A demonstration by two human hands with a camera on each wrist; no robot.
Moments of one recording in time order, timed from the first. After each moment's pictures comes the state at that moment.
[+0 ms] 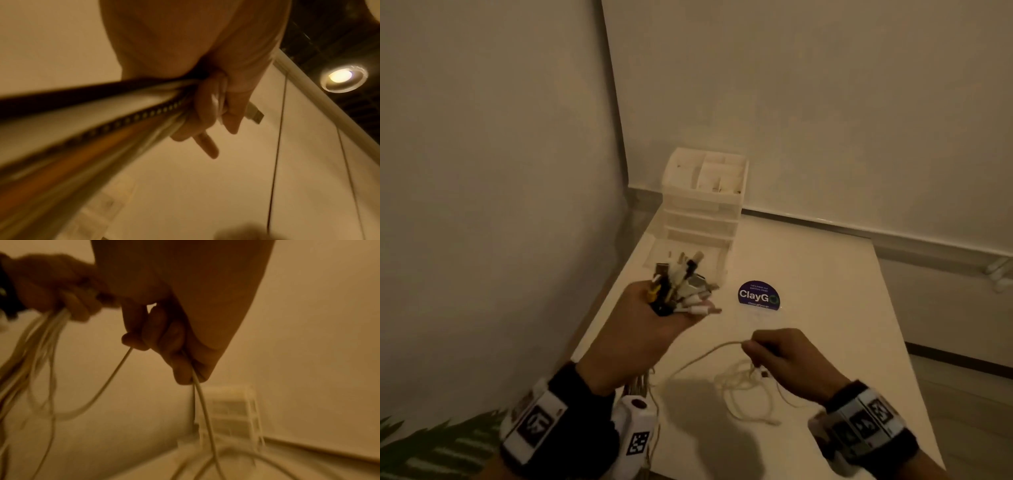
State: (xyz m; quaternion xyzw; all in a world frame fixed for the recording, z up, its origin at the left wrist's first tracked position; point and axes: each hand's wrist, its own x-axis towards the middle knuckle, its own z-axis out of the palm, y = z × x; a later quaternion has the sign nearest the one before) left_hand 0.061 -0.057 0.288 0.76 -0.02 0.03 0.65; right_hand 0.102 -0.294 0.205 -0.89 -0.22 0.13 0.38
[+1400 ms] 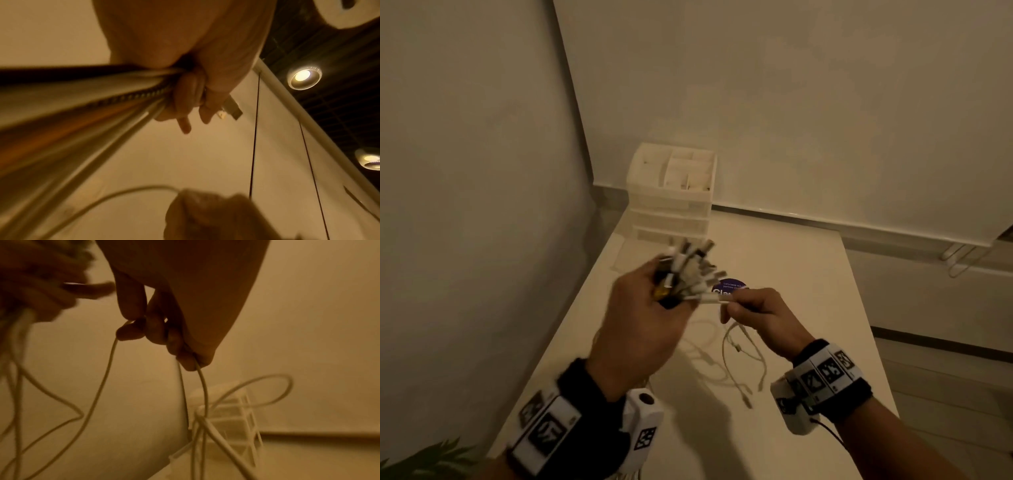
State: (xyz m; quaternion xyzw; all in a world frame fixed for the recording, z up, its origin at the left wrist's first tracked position) left_hand 0.092 -0.105 0.295 0.79 -0.09 0.14 0.59; right_hand 0.150 -0.304 0.221 -0.80 -0.21 0.09 0.56
